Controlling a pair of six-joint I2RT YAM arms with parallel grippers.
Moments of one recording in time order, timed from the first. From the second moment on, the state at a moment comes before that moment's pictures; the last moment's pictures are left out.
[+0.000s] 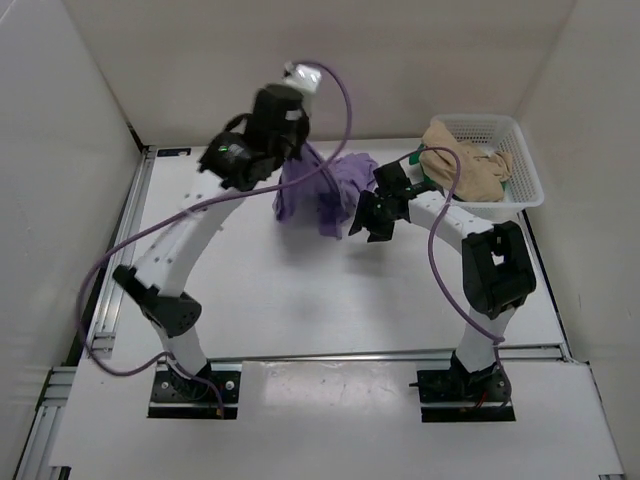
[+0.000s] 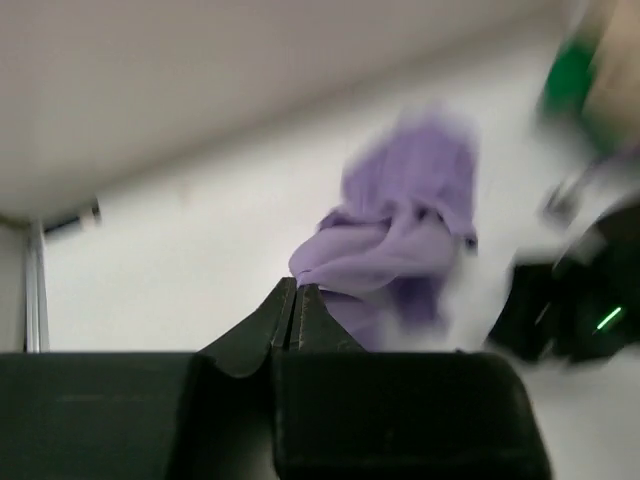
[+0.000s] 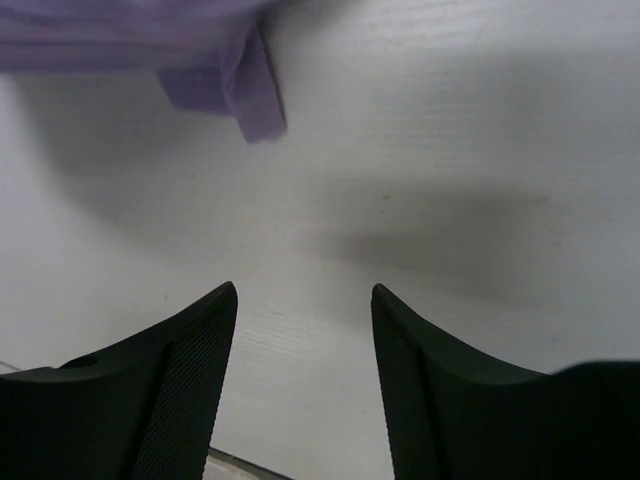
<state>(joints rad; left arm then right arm) -0.67 1.76 2.10 -0.93 -0.42 0.01 0.46 1.83 1.35 -0.58 -0.19 0.63</state>
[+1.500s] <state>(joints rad) -0.45 1.30 1.64 -0.80 -0.68 0.00 0.88 2.00 1.42 -0.58 -0.24 0.44</state>
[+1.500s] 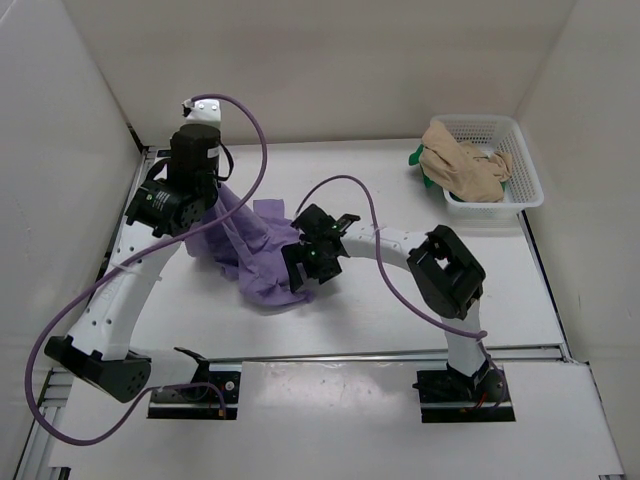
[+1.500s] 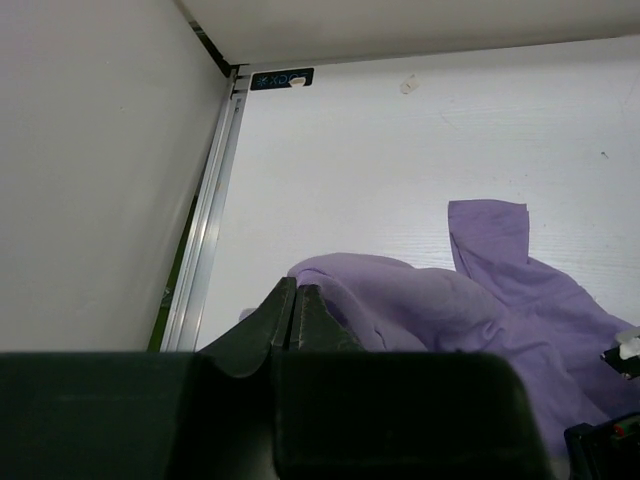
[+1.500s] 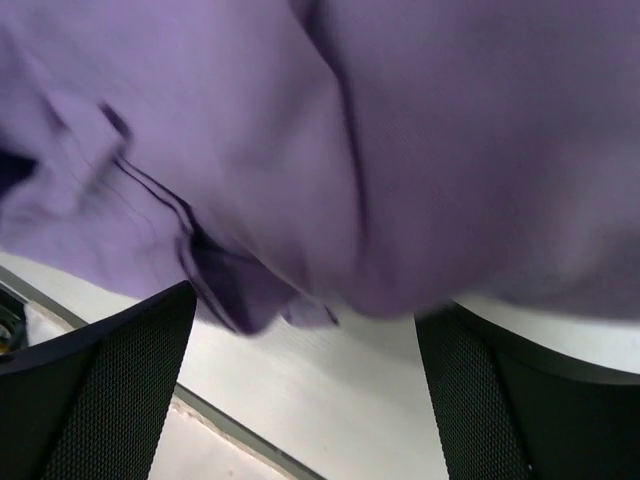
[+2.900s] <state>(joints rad) -0.23 1.74 2.21 -0.73 -0.59 0.00 0.22 1.76 2.31 -0.61 -0.11 0.45</state>
